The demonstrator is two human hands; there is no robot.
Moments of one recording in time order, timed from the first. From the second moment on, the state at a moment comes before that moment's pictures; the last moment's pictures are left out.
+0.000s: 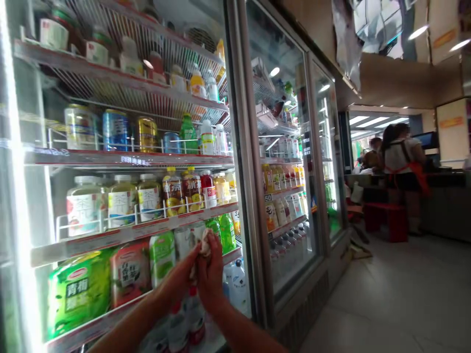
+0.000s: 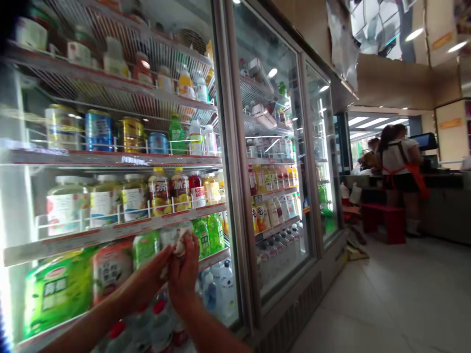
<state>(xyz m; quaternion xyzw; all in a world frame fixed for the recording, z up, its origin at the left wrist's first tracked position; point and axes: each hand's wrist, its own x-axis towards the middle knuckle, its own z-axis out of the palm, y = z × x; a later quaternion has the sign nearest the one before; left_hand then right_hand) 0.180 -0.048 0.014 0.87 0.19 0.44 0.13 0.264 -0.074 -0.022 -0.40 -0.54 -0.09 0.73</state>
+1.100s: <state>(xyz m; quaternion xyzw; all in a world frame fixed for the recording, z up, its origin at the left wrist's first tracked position) 0.010 0.034 -0.012 0.69 0.35 0.49 -0.41 0.317 -0.027 -0.065 -0.42 -0.73 -0.40 0.37</state>
